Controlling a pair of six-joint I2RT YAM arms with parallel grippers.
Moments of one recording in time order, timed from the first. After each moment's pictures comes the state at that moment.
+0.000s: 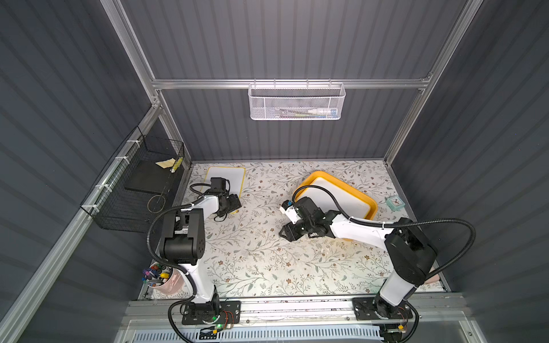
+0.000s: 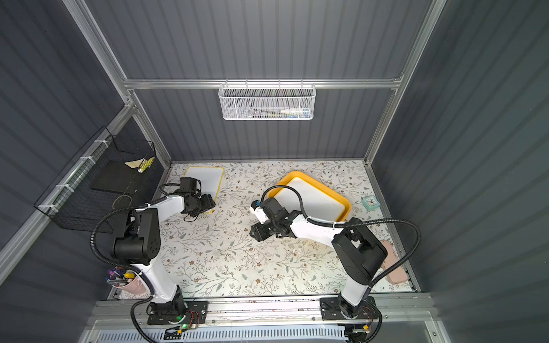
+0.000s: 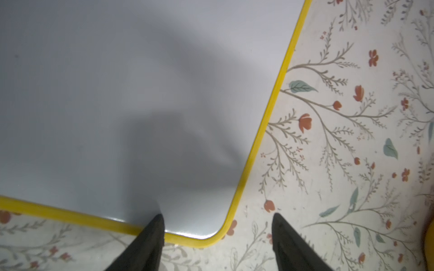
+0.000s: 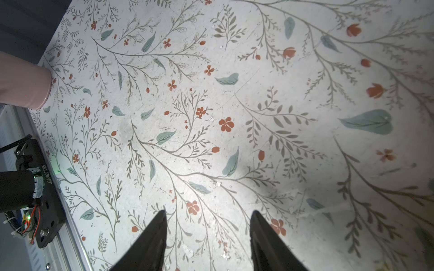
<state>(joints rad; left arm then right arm) -0.06 1.82 1.09 -0.32 0.17 -0.45 0.80 1.71 1.05 -0.23 -0.28 0.24</state>
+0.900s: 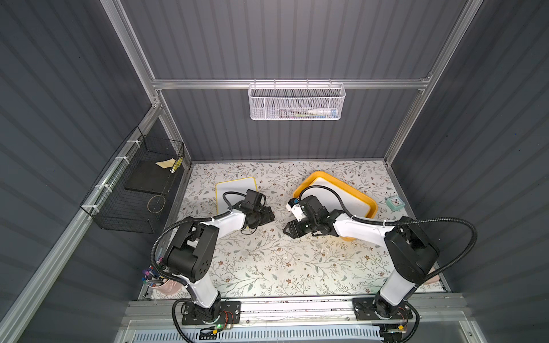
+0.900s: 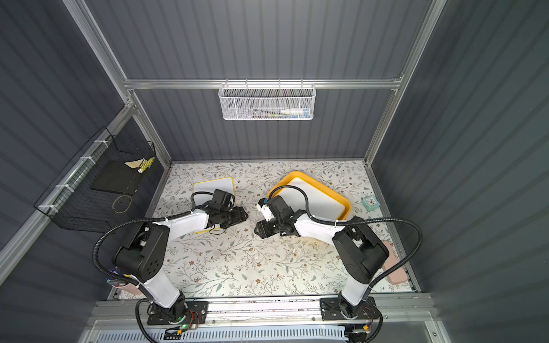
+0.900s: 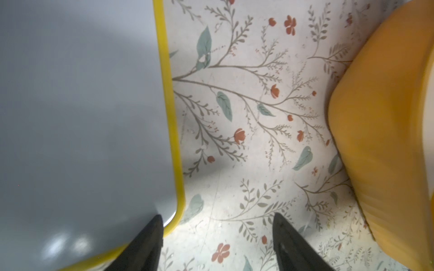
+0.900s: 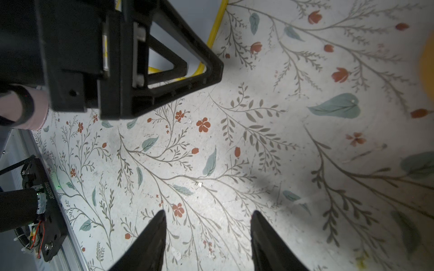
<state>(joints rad) -0.46 1.74 1.03 -0.32 0.15 -0.63 0.74 1.71 1.00 -0.18 -0.32 0.30</state>
